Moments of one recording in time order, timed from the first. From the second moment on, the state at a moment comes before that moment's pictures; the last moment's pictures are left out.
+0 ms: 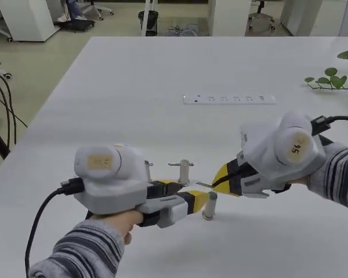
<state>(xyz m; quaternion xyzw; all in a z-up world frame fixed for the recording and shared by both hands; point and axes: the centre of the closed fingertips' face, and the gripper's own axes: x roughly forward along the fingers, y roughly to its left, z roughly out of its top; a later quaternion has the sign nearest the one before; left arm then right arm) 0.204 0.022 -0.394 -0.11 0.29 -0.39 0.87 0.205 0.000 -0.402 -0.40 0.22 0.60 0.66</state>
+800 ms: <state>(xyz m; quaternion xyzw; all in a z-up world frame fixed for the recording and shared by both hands) 0.194 0.017 -0.391 -0.20 0.30 -0.40 0.84 0.188 0.017 -0.396 -0.41 0.19 0.62 0.64</state>
